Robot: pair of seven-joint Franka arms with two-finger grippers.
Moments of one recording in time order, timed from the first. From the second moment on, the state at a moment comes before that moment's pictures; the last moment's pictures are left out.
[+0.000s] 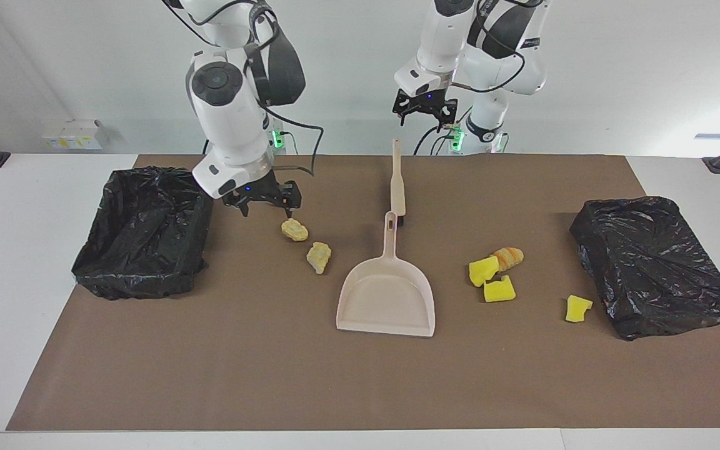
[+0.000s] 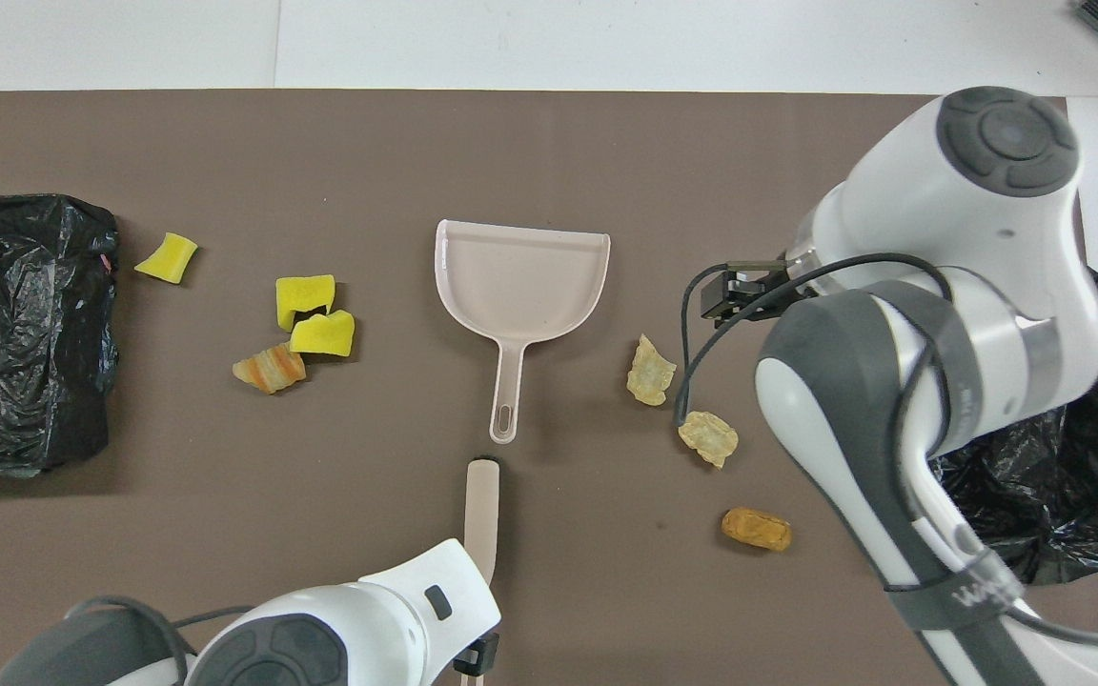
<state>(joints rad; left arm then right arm) -0.69 -0.39 -0.11 -2.29 -0.17 1.81 -0.44 0.28 0.21 0.04 -1.62 0.03 1.77 0.39</state>
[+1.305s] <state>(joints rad) -0.83 -0.17 -0.10 -2.46 -0.23 2.09 -0.51 0.54 0.42 0.03 -1.57 0.03 1.97 0.76</state>
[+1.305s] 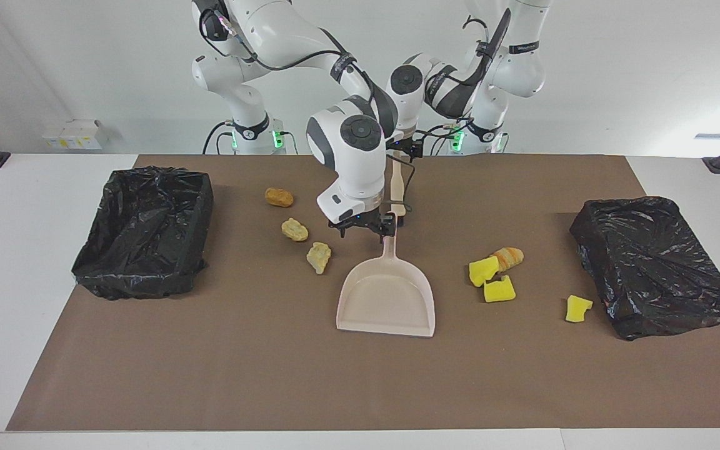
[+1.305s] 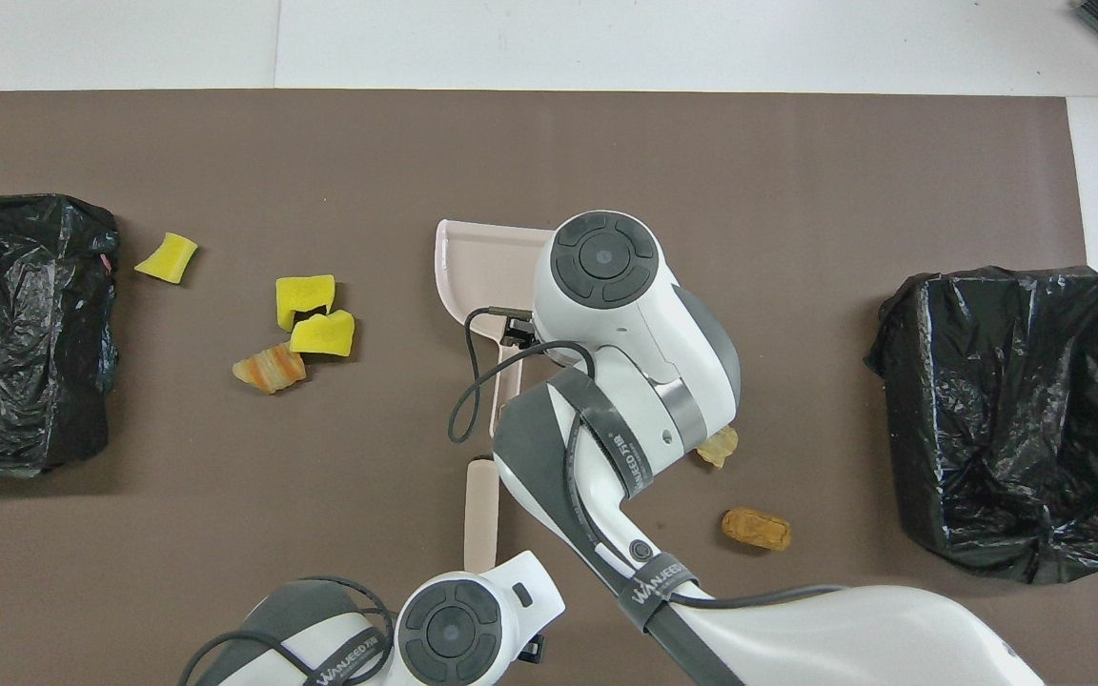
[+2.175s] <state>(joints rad) -0.85 -0.18 -0.09 -2.45 -0.23 2.02 -0.52 0.54 0.42 0.03 -1.57 0.03 1.97 0.76</state>
